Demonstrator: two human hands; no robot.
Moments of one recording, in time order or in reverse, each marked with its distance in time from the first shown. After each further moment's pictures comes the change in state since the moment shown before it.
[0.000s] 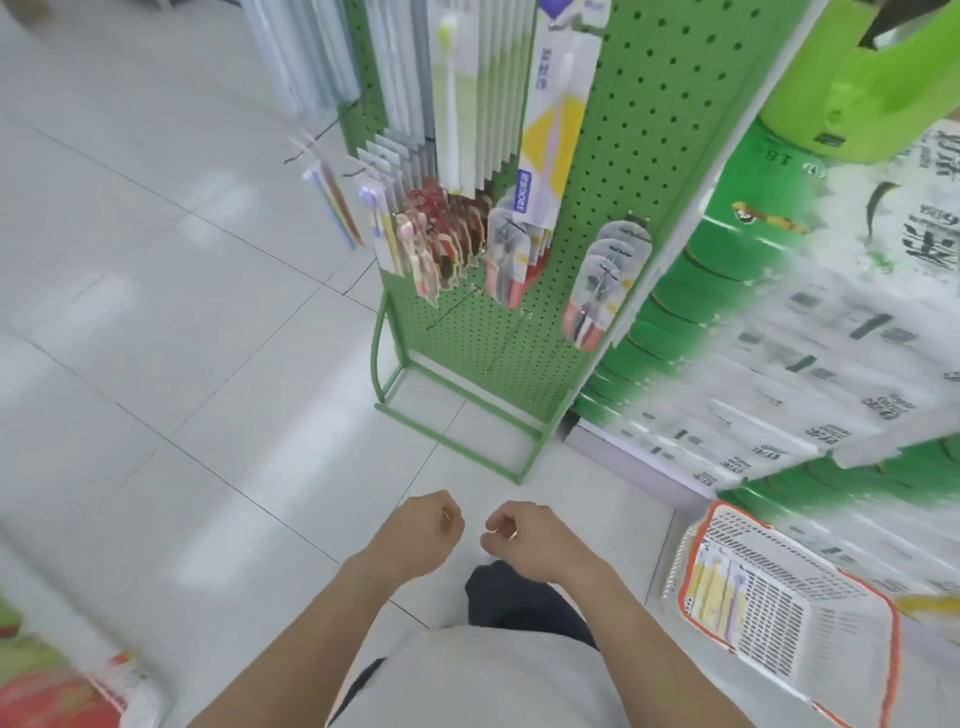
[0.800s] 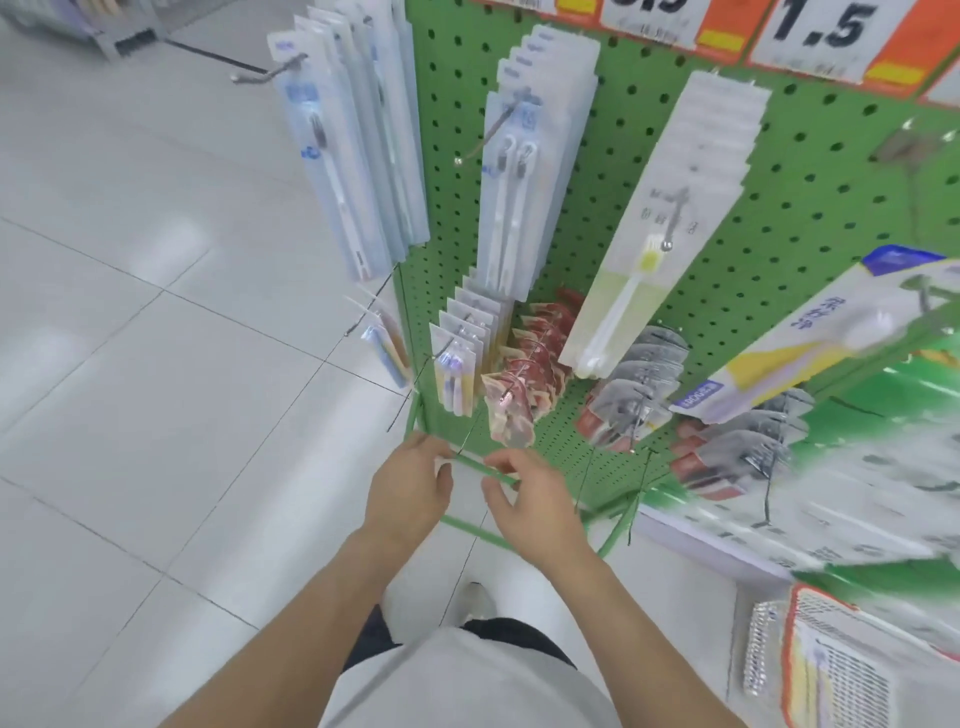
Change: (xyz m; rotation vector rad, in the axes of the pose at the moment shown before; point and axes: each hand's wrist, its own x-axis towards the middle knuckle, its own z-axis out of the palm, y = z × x) left_hand 0.217 -0.034 -0.275 0.093 0.428 0.257; right_hand 0.220 -0.241 -0.065 0.100 0.555 -0.286
